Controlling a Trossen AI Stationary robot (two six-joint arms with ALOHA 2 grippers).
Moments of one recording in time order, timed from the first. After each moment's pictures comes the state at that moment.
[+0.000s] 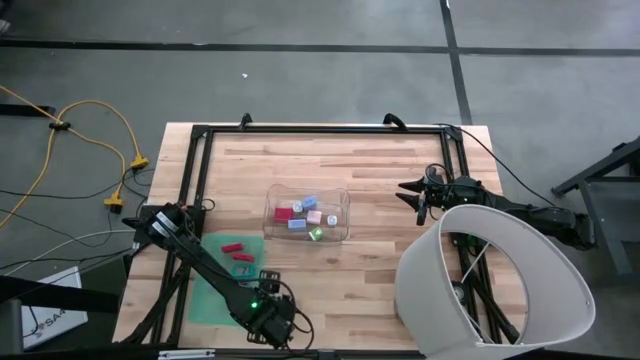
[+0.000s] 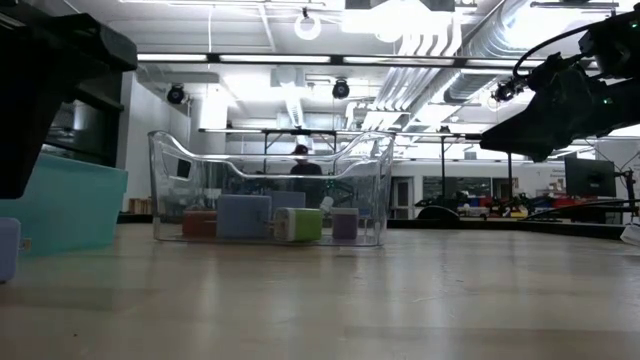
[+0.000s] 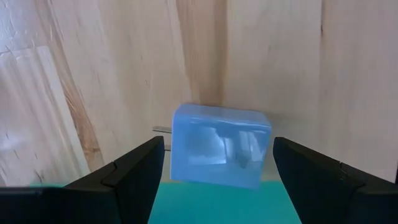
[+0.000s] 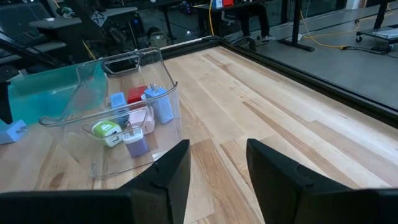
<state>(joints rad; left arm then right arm) -0.73 1.99 1.55 -1.03 -0.13 -0.60 -0.29 0.23 0.01 0.03 0.02 0.18</state>
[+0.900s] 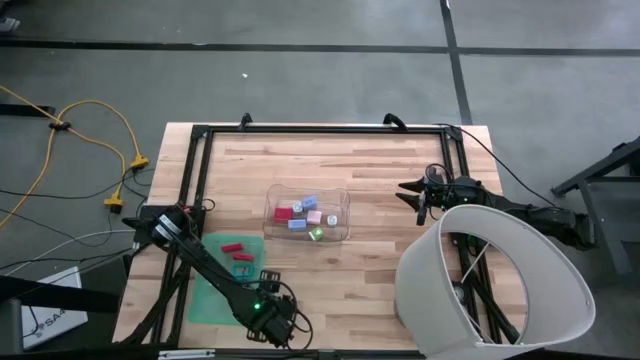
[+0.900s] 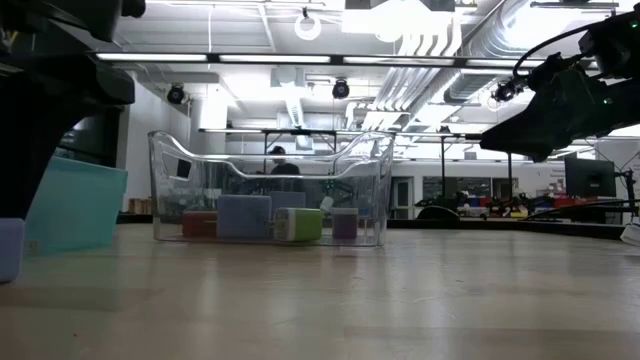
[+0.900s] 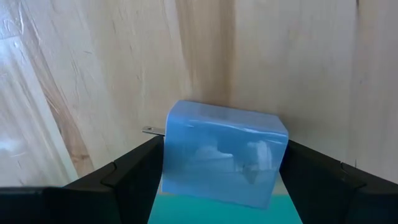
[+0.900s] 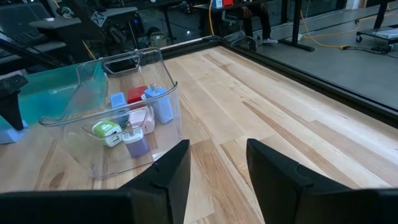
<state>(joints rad) -0.73 2.02 1.51 -0.98 -0.12 -0.57 -0.29 0.23 0.01 0.03 0.02 0.18</state>
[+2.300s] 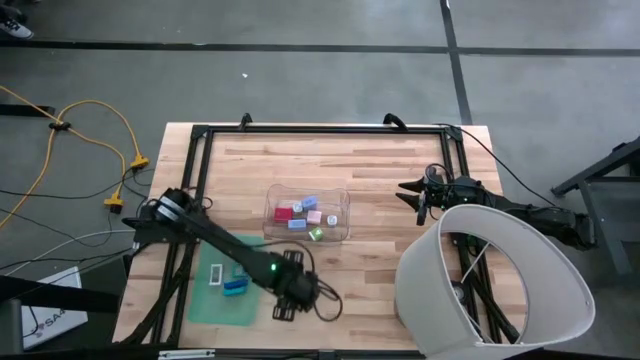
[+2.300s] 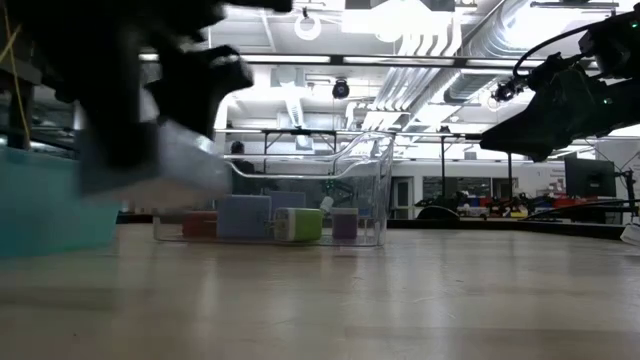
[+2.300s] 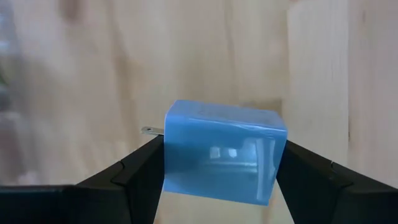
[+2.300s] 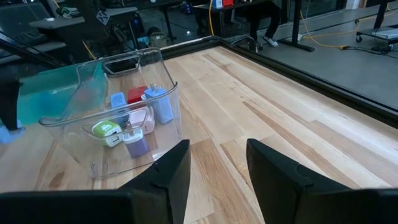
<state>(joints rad) -0.52 1.95 1.53 -0.86 -0.09 -0.40 -0.29 0.23 0.01 0.03 0.02 0.18</state>
